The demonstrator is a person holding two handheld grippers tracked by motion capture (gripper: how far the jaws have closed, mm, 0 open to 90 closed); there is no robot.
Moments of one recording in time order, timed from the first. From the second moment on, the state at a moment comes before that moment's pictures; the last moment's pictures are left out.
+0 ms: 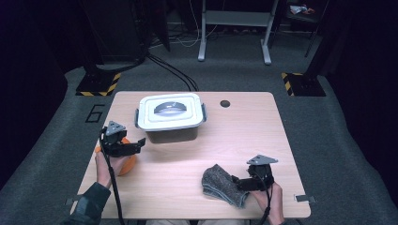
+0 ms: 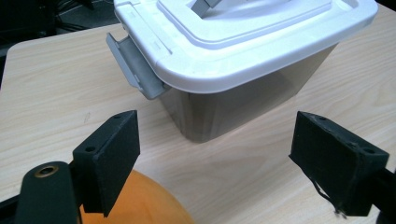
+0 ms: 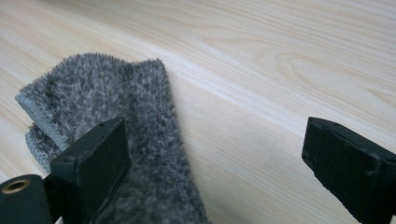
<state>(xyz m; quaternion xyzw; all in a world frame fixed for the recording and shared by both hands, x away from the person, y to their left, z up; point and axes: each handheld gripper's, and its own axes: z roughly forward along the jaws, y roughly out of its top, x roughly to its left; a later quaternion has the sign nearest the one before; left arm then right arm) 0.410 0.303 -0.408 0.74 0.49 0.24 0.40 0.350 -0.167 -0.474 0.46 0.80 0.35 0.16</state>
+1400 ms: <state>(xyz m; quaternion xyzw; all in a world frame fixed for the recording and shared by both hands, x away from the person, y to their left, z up) 0.495 0.284 -0.404 0.74 0.50 0.24 0.38 0.394 -0.248 -0.527 0.54 0.75 0.31 0.22</state>
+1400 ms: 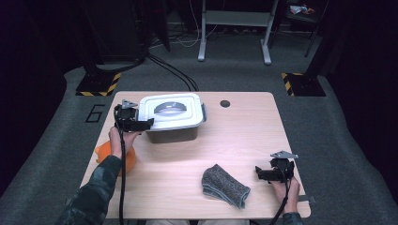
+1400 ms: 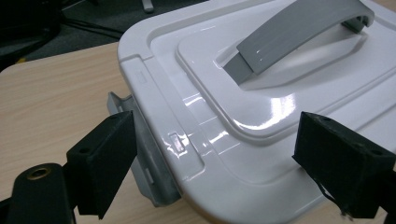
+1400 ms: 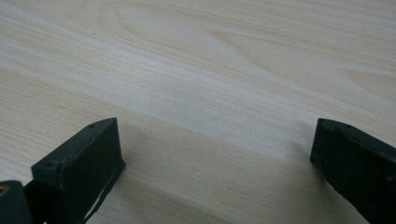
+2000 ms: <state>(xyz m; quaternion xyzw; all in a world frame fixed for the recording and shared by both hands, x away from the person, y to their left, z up) 0.505 0.282 -0.413 0.74 0.49 0.24 0.39 0.393 -0.248 -0.528 0.54 0.75 0.32 0.22</state>
